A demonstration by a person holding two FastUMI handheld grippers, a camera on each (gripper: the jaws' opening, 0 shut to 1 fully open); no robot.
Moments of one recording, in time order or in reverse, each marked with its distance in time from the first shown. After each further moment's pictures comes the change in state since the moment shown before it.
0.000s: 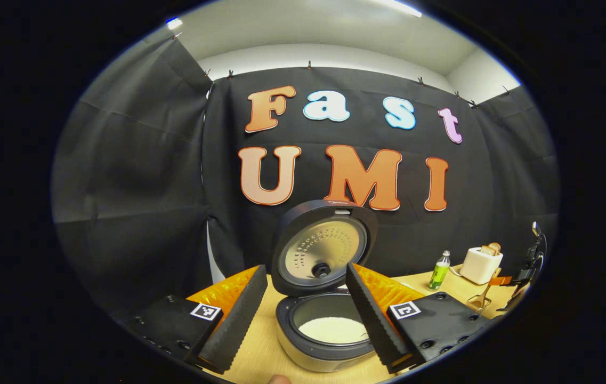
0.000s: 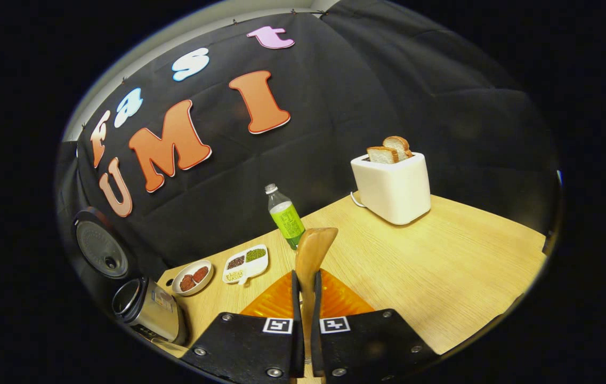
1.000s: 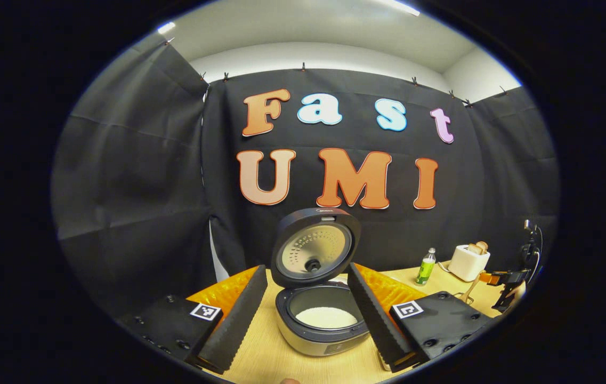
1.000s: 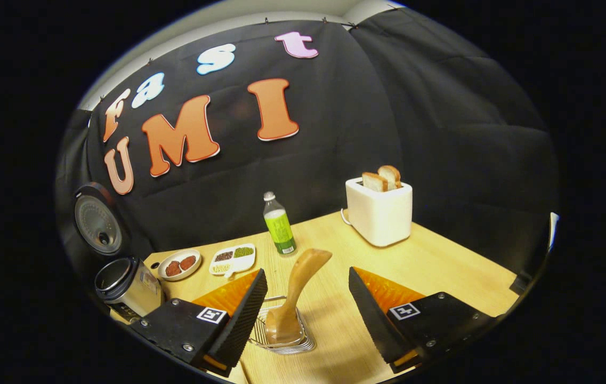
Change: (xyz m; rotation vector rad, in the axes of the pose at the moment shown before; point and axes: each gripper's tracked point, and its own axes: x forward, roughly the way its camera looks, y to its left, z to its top) left arm -0.065 -0.008 0.039 0.037 0.042 0.006; right arm -0.027 -0.028 0.008 -0.178 -0.026 -0.022
